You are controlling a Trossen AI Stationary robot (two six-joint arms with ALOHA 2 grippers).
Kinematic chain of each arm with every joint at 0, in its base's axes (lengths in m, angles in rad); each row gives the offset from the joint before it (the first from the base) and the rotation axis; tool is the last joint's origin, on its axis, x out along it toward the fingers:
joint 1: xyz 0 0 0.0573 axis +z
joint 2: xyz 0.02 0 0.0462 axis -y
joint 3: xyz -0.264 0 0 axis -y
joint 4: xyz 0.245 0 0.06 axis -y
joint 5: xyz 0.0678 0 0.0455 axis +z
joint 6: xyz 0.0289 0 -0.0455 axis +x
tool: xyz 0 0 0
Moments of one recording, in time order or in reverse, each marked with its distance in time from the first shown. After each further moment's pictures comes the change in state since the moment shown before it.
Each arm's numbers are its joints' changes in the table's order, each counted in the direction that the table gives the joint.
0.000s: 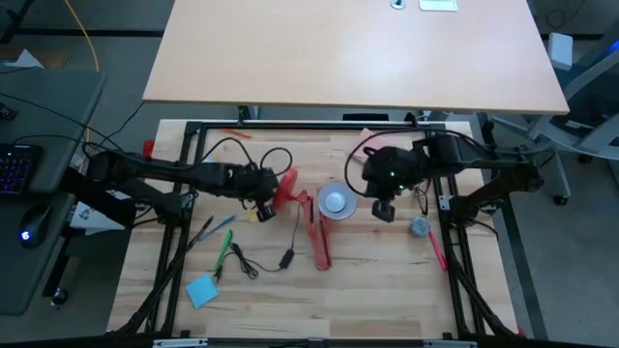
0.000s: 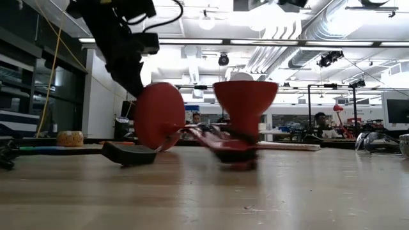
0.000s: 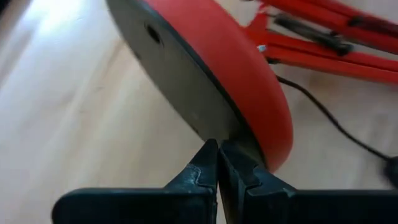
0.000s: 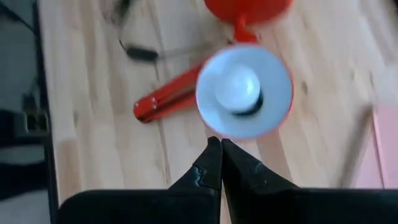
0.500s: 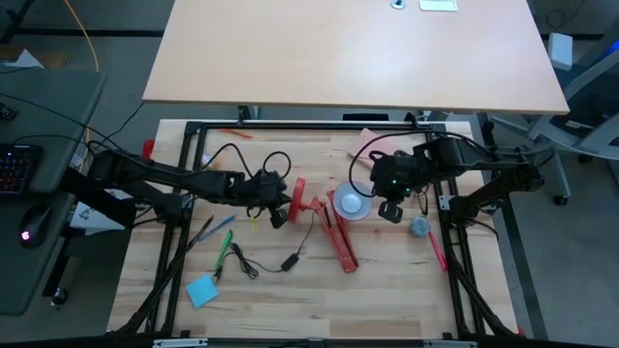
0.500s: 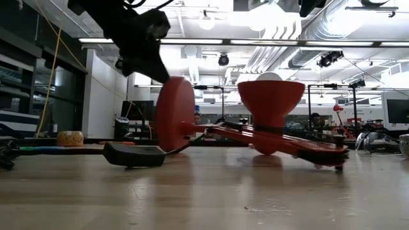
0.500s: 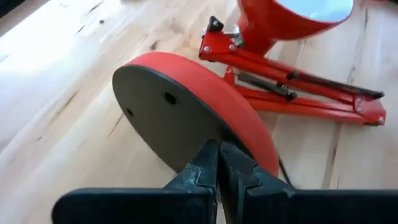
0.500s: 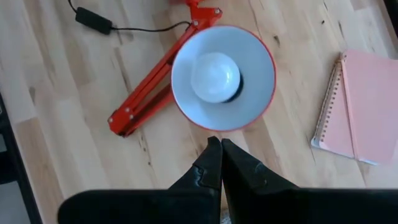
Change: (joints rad) left arm -0.091 -0.031 0.000 0.270 0.032 -0.162; right arm 0.028 0.002 -0.002 -0.161 -0.080 0.091
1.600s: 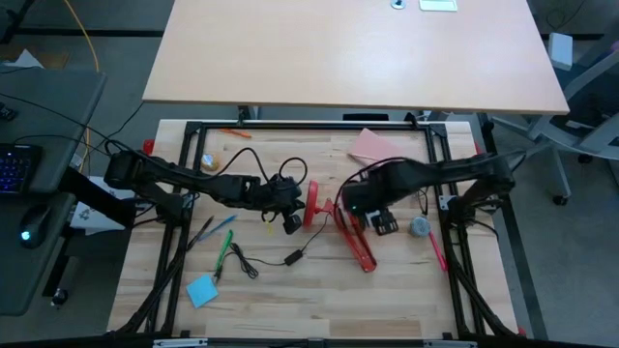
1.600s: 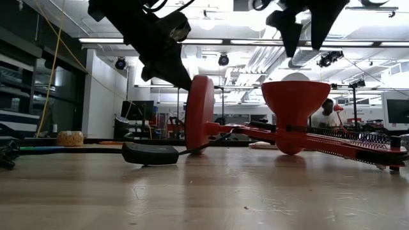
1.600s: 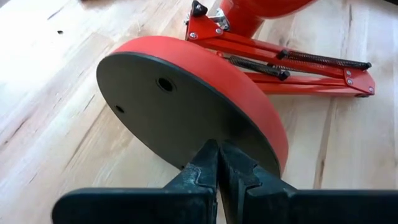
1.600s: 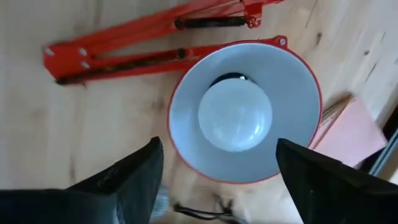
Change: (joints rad) left arm -0.008 -0.154 0.090 0.073 -0.035 0.031; right arm 0.039 -0.268 -0.001 -0.074 -0.048 -0.553
